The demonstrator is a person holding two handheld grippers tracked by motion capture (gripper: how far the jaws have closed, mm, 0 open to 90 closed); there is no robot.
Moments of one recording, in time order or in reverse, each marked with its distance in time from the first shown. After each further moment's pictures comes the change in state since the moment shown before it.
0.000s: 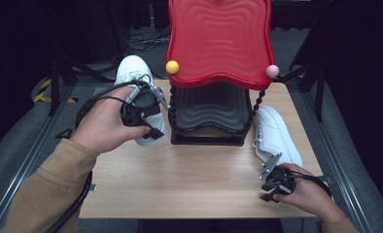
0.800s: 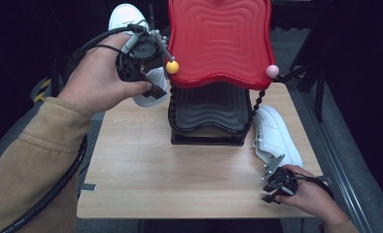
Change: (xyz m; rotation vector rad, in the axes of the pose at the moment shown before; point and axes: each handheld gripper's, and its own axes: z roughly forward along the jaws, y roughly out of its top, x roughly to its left) left arm 0.017 0.047 -0.076 -0.062 0.143 0.041; right arm 0.001 -0.007 0.001 -0.006 0.009 -0.005
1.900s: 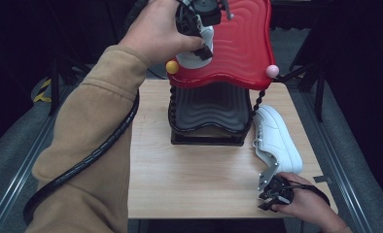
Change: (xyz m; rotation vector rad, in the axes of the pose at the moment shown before) left arm 0.027 0.111 0.006 -0.051 0.036 0.171; right arm 0.021 0.003 0.009 0.012 0.015 -0.062
